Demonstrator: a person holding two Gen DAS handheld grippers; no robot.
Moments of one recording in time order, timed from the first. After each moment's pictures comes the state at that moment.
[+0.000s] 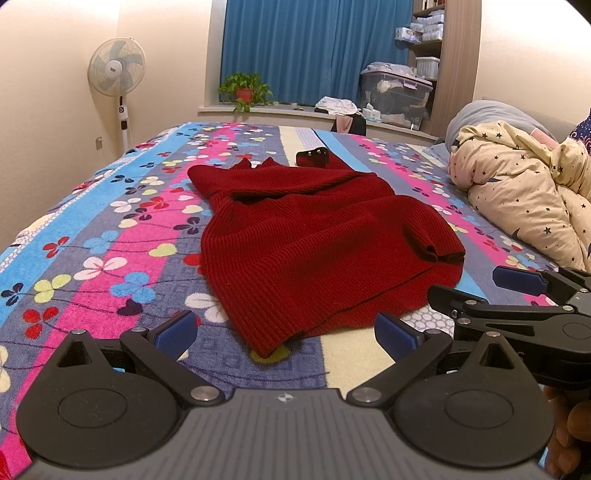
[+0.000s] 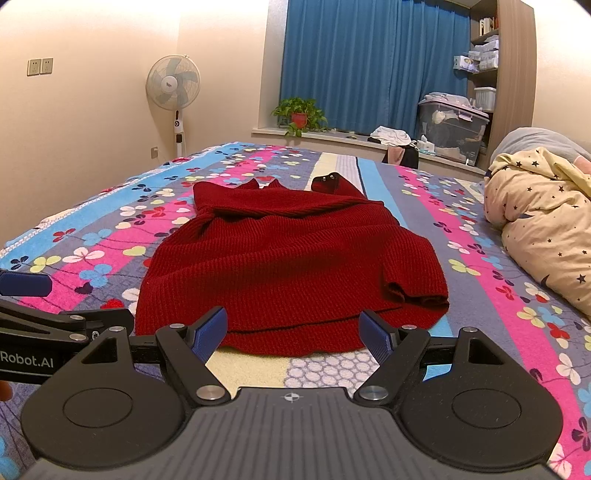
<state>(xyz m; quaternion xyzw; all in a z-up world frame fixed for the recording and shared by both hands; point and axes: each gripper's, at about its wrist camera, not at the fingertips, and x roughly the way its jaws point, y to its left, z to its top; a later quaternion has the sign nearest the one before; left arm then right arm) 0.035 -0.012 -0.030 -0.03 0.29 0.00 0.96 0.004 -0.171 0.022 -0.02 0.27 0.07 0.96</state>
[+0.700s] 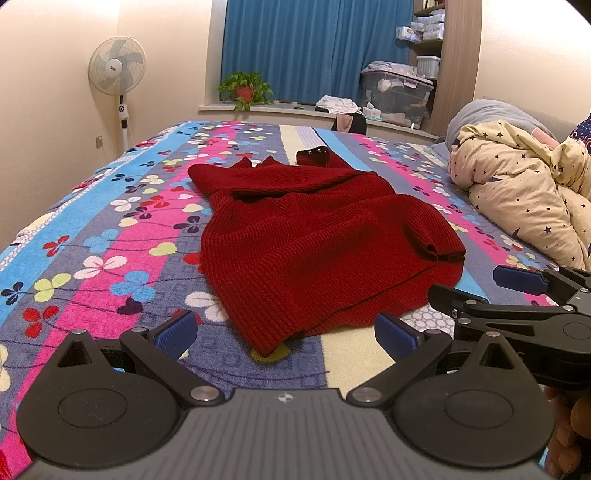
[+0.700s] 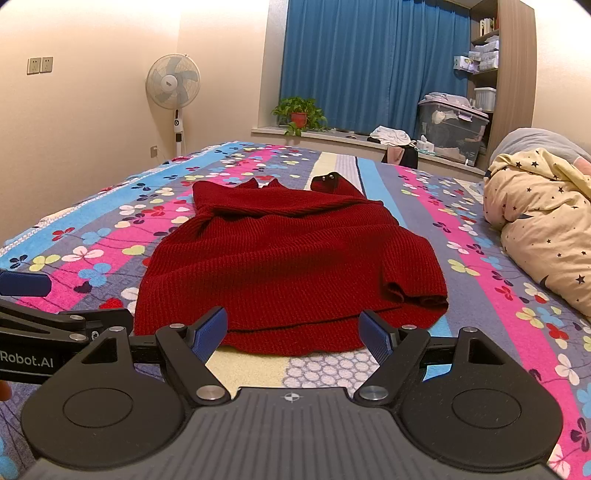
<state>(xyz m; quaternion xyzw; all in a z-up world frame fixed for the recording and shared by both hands) 0.033 -0.012 -0.031 -0.03 0.29 0.00 0.96 0.004 -0.170 0.021 -0.03 0.27 0.06 0.96</state>
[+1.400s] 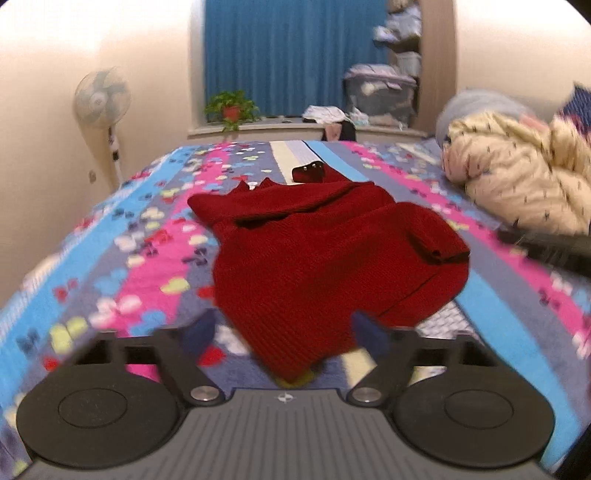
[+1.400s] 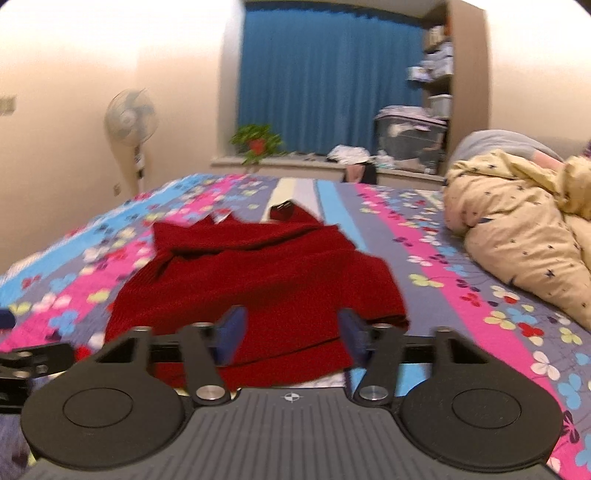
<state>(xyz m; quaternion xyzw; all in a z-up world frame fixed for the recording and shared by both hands) 0.041 0.003 -0.008 0.04 0.27 -0.02 0.96 0.006 -0.223 0.042 0.03 0.22 -0.02 0.98</state>
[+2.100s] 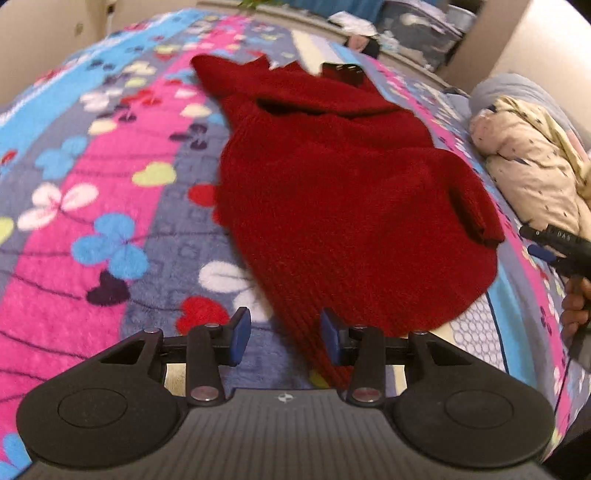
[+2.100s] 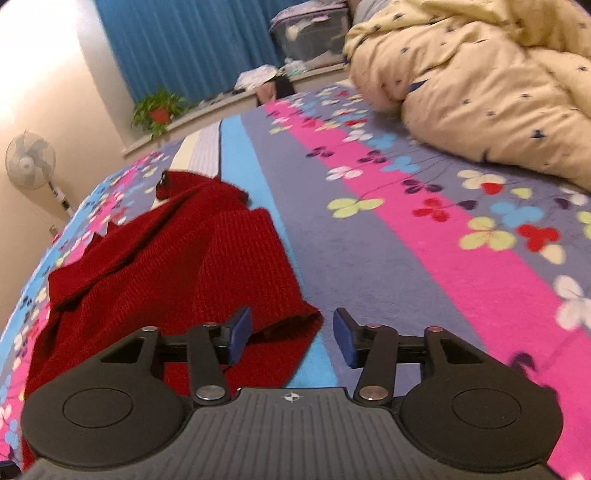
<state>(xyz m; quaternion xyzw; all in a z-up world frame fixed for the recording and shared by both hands) 0.163 0.092 -0.080 -0.13 0.46 -0.06 0.88 0.181 -0.381 -0.046 0.19 0.35 -0.07 0.91</state>
